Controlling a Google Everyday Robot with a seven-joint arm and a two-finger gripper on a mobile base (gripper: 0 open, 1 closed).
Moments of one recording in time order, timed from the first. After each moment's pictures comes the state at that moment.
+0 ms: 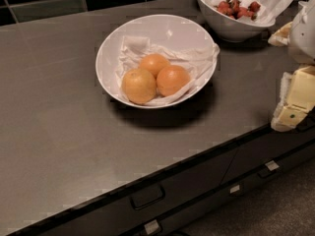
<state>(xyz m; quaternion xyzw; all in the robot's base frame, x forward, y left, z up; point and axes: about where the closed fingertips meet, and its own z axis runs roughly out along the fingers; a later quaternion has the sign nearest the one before) 0.438 -0.217 0.976 -0.60 0.78 -0.03 0.16</state>
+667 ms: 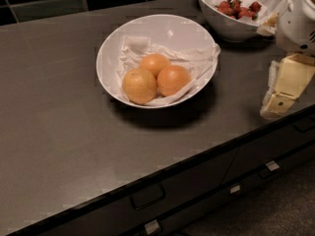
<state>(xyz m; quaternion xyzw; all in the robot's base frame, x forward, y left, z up) 0.455 -0.201 0.986 -0.62 0.77 -0.04 0.17</state>
